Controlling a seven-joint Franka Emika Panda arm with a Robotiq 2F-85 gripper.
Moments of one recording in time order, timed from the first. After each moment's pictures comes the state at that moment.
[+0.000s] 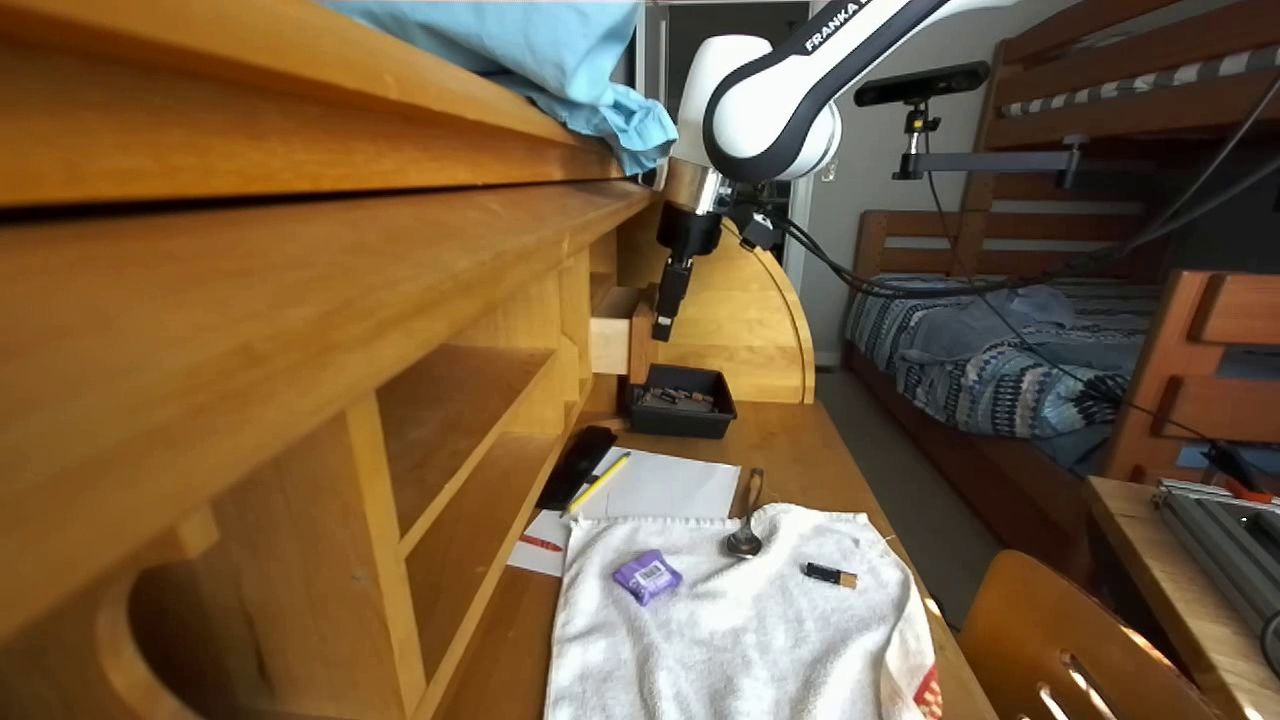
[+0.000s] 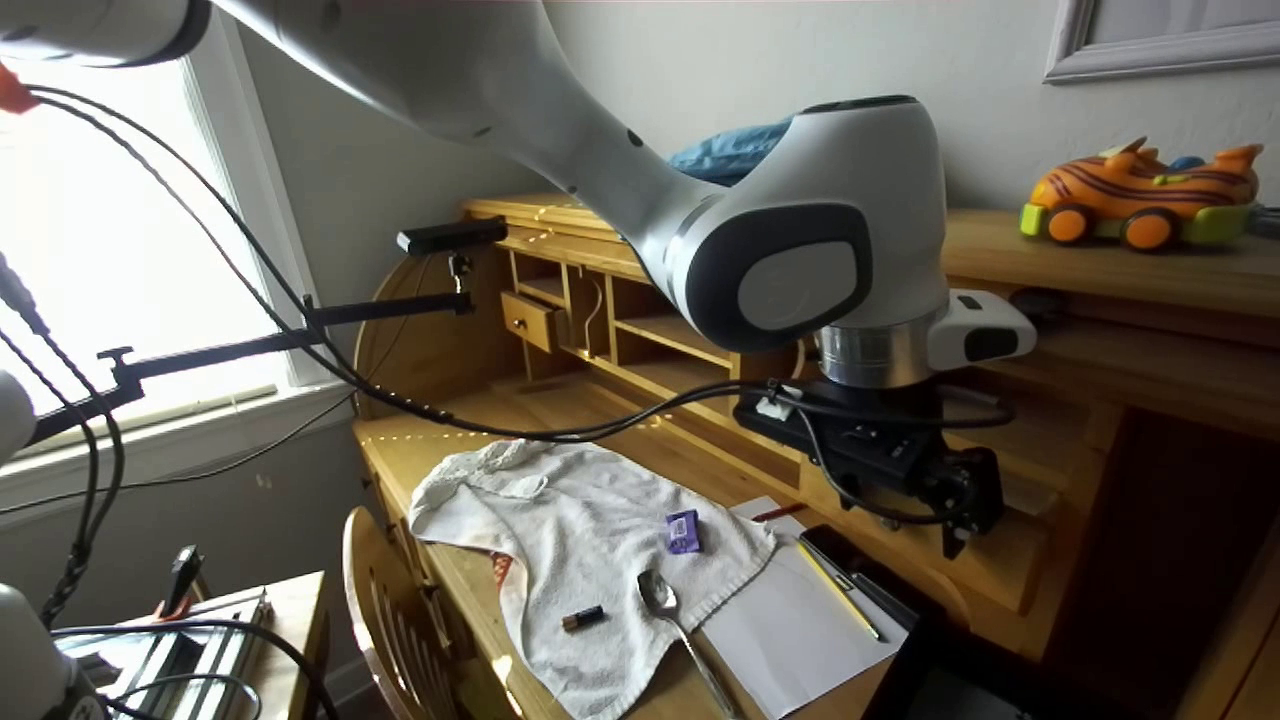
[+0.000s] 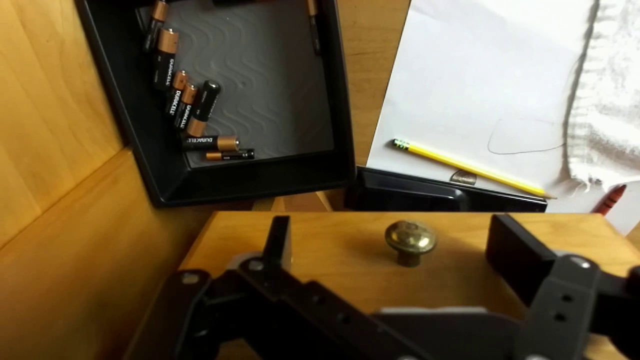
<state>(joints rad) -0.15 0.42 -0.01 -1.84 0.00 2.52 -0.43</state>
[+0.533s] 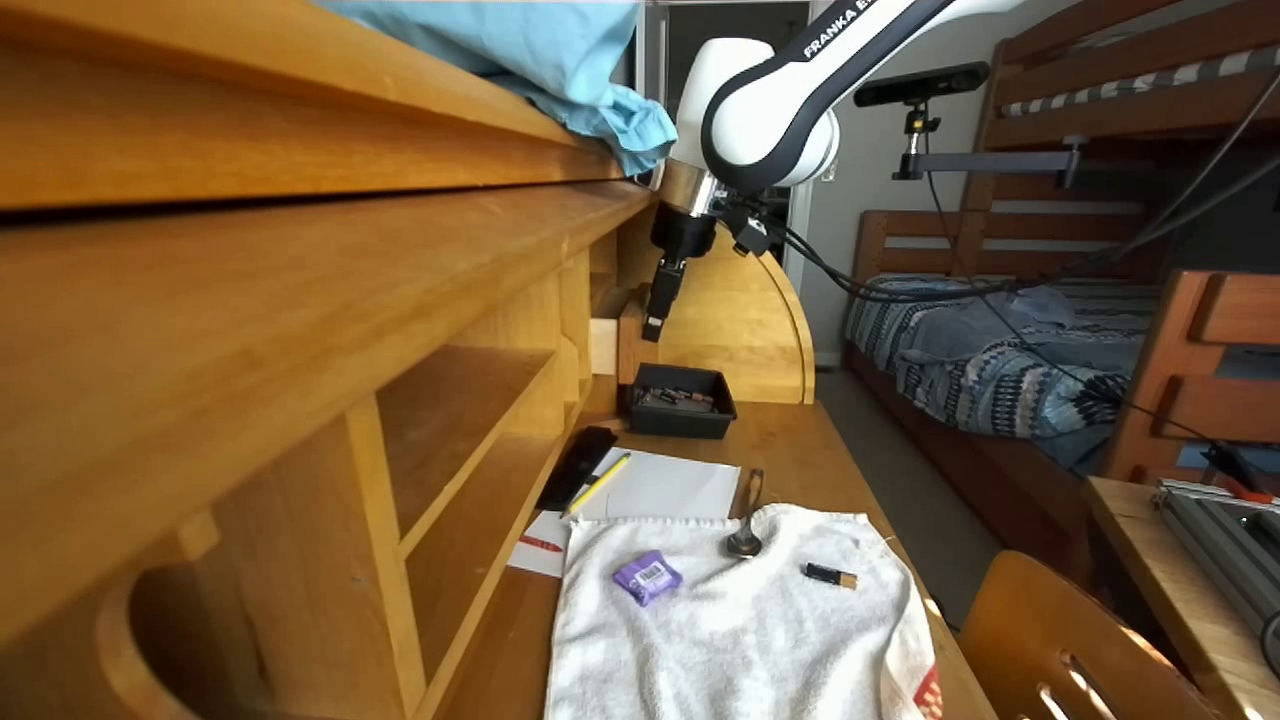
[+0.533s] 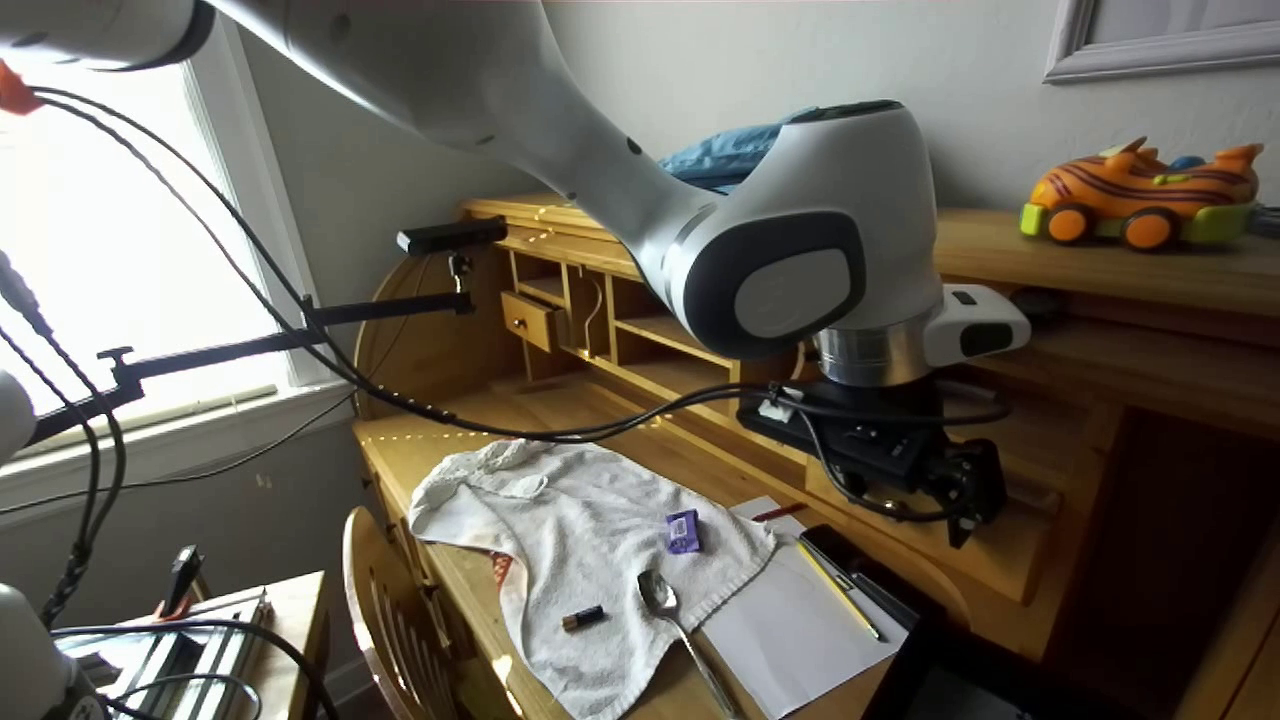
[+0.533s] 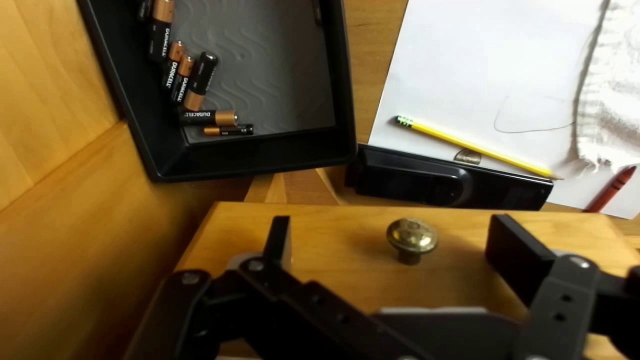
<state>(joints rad) -0.15 0.43 0.00 -1.84 0.00 2.58 -0.43</state>
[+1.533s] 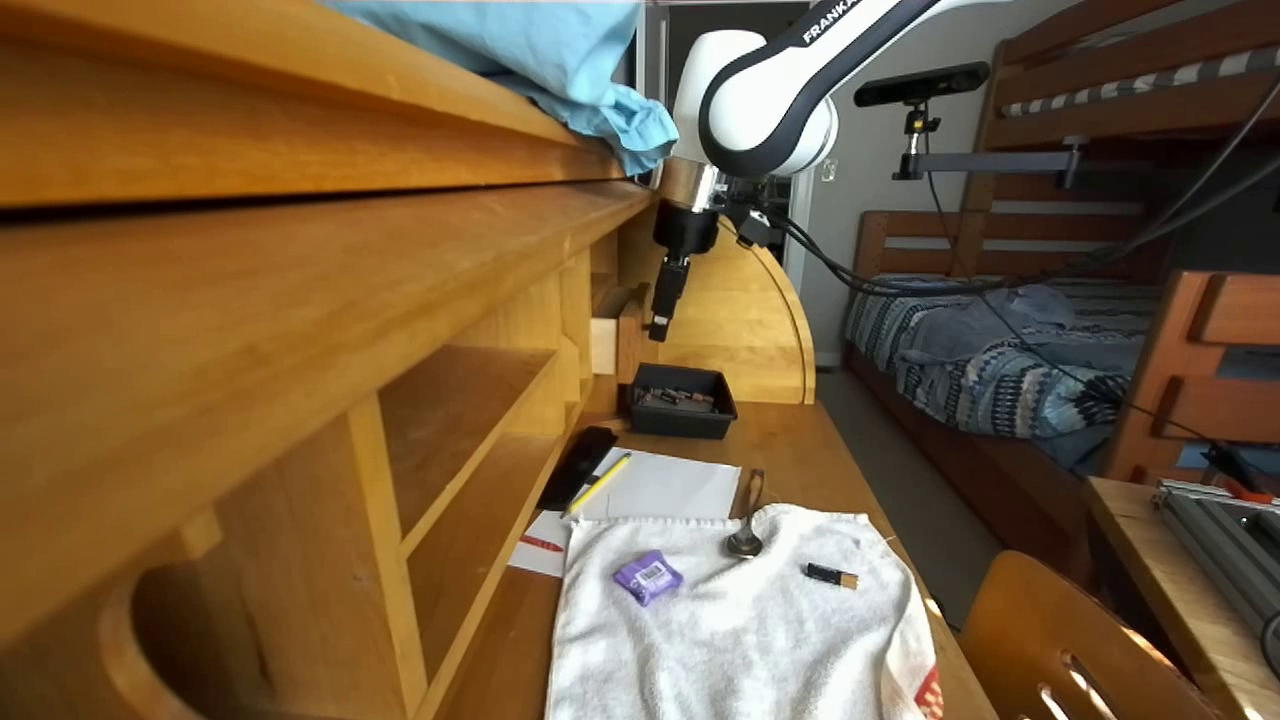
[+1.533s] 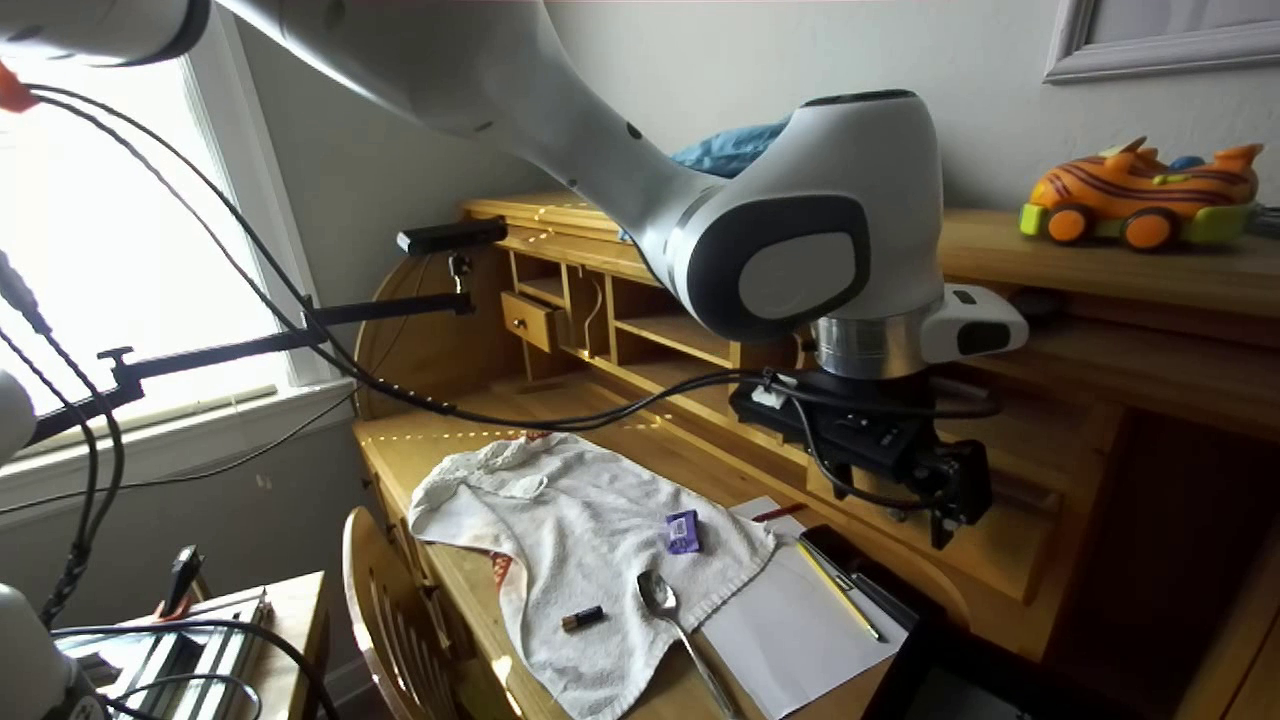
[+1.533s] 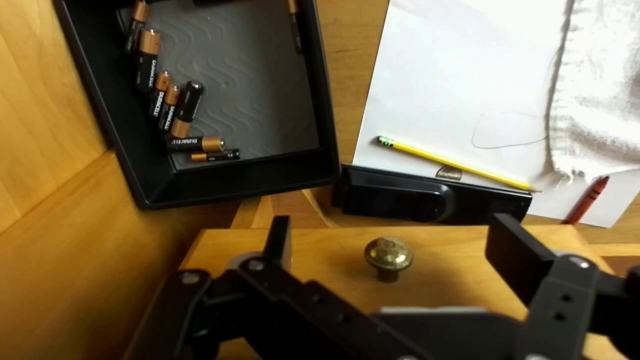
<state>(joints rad) -0.15 0.42 0.00 -1.82 0.01 2.48 -0.40</state>
